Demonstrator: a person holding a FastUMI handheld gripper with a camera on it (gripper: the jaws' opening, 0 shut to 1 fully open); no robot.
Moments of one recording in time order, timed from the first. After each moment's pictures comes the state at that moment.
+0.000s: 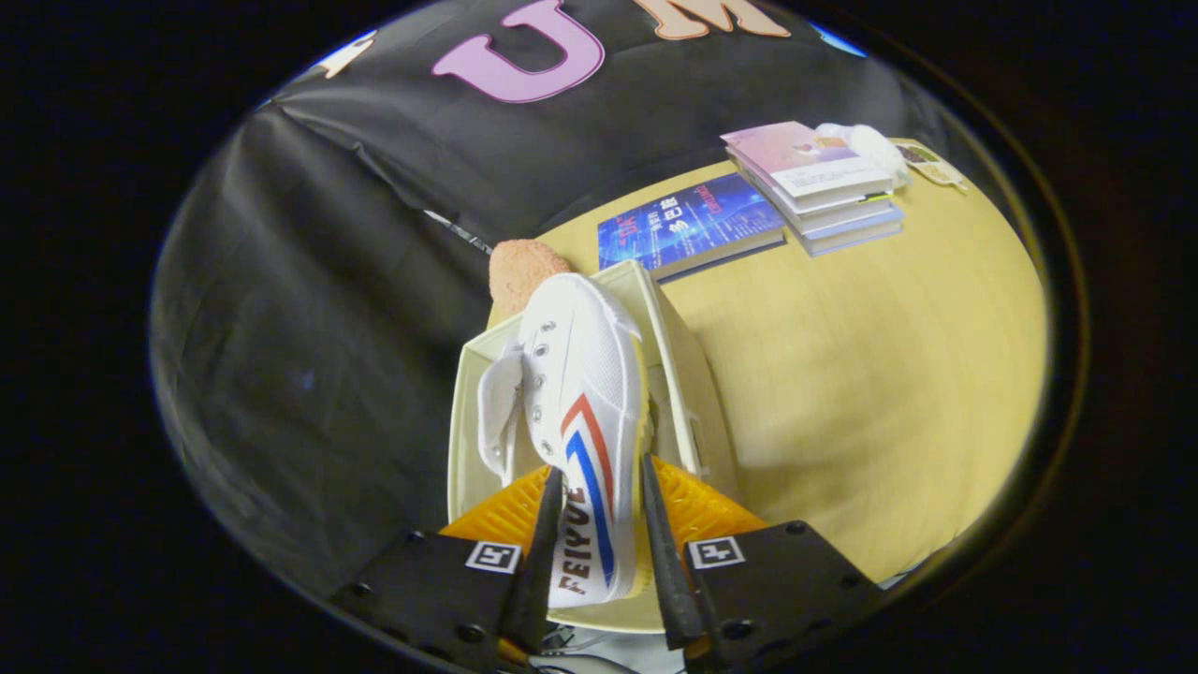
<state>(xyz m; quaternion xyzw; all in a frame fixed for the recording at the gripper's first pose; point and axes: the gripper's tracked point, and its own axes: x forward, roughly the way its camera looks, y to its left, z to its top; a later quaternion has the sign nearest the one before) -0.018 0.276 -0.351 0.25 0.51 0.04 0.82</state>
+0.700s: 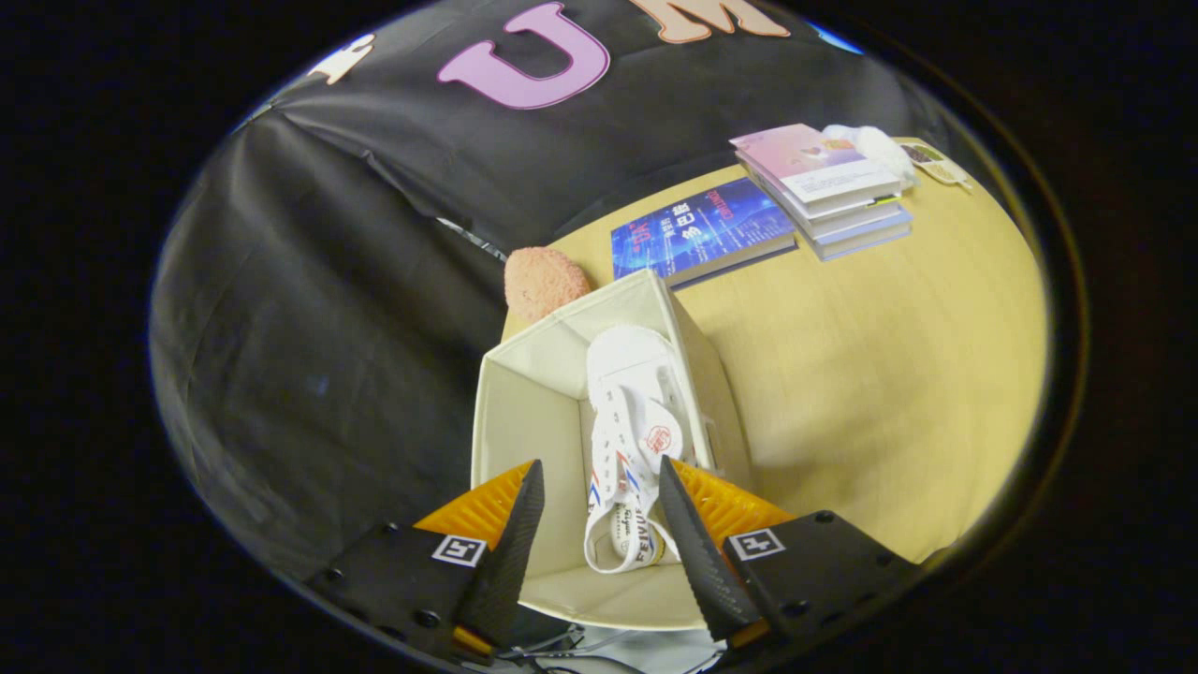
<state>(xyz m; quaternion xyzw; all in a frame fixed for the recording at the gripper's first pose) -0.012 0.277 -0.336 0.27 0.50 0.06 0.82</state>
